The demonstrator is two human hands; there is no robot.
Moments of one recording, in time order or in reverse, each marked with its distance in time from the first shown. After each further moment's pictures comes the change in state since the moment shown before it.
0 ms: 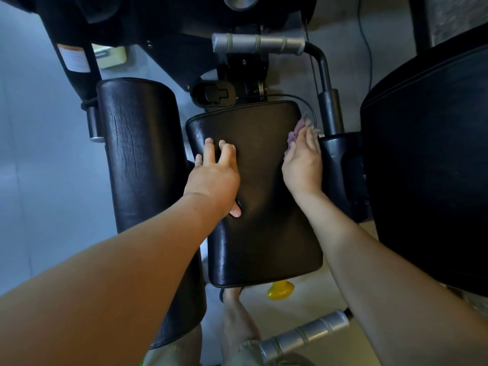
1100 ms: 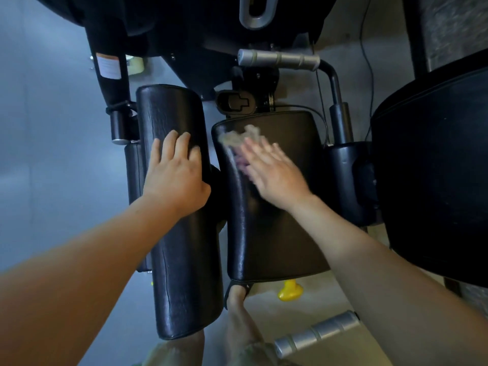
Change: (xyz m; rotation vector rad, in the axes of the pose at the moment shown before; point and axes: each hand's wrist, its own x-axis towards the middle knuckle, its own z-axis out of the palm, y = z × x) left_hand -0.052 -0.104 0.002 -0.003 0.419 -0.036; right_hand -0.036 -0.078 -0.008 -0.201 -0.335 -0.604
